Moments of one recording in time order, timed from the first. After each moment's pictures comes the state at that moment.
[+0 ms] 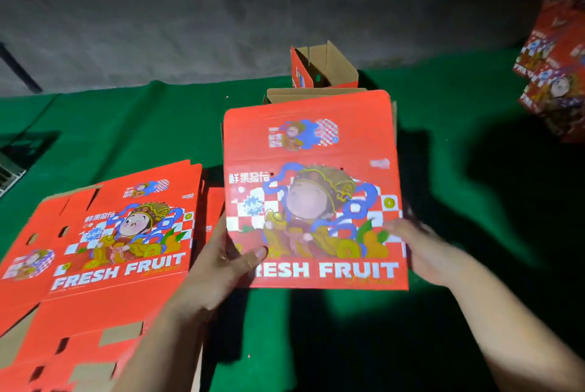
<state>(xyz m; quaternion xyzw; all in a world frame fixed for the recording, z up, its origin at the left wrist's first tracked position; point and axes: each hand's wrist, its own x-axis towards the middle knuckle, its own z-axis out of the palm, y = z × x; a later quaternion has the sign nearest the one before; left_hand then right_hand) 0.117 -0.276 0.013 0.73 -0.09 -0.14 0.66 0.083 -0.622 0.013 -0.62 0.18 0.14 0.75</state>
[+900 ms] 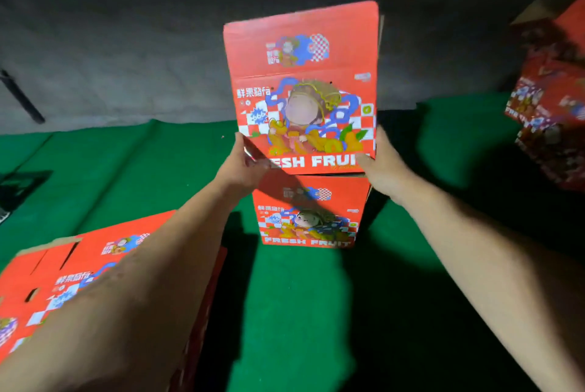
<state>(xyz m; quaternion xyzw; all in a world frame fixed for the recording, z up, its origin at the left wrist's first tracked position) 0.326 -0.389 0.138 0.88 -0.07 0.02 0.47 0.293 -0.658 0.112 -0.83 0.08 -0.13 0.54</state>
